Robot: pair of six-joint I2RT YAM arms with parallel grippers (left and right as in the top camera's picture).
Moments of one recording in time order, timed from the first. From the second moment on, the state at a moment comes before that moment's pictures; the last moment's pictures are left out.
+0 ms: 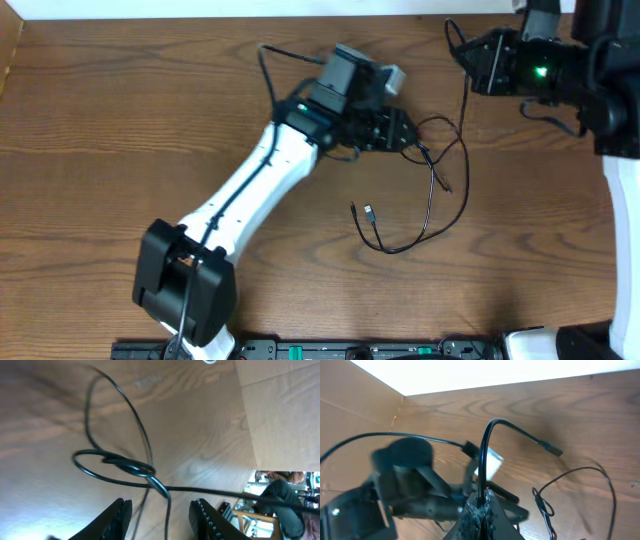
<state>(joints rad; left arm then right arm) -0.57 1.81 1.53 -0.58 0.62 -0.50 0.16 1.56 2.08 -1.21 -0.45 0.30</state>
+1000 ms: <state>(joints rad) -0.62 1.97 1.53 -0.47 0.51 -0.75 0.15 1.55 2.08 -1.34 -0.33 0.31</state>
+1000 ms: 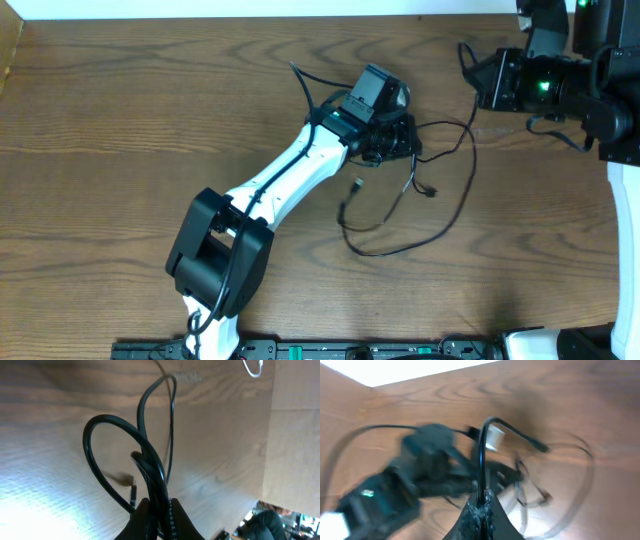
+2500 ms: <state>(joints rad) -0.31 1.51 1.53 -0.49 1.05 -0.65 -0.06 1.55 1.38 -1.00 -0.45 0.11</state>
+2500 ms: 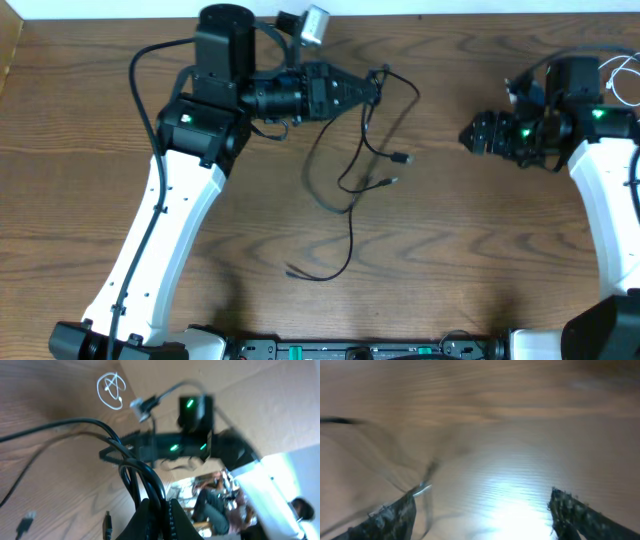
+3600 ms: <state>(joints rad) -0.35 1.66 1.53 -0.60 1.05 -0.53 0.19 1.55 1.47 -0.75 -0.61 0.53</state>
